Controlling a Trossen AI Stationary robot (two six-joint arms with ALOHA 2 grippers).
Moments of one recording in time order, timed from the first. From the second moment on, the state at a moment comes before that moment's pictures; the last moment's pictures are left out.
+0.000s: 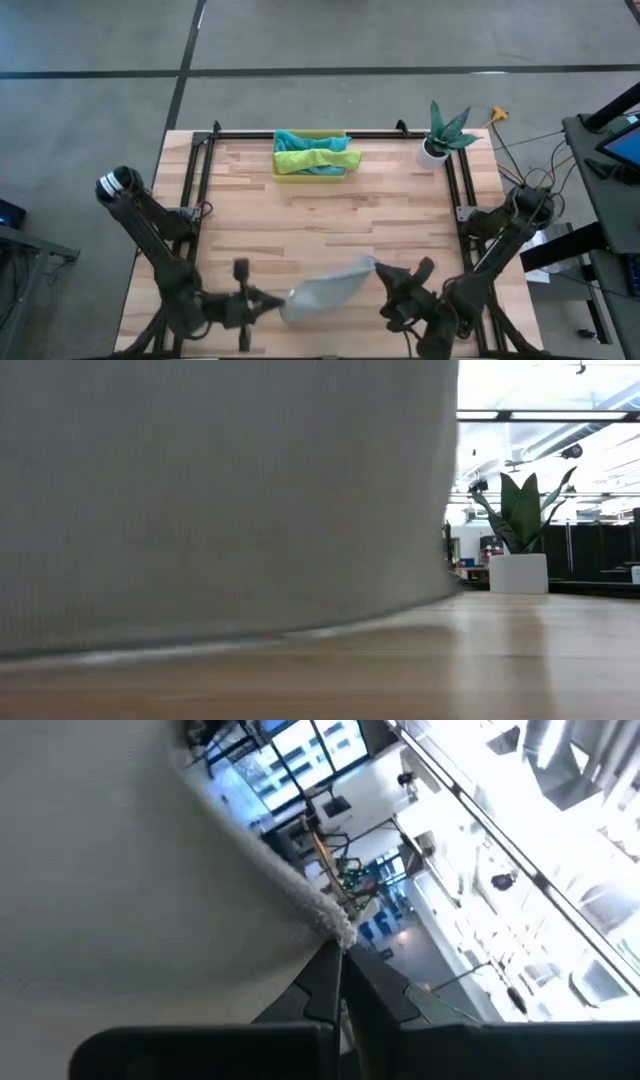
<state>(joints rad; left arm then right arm) -0.93 1.42 1.01 0.25 -1.00 0.13 0.90 1.70 1.21 -0.33 1.57 -0.20</state>
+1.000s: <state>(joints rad) -0.84 1.36 0.93 0.30 -1.57 0.32 0.46 1.60 1.12 -0.37 1.57 -0.12</state>
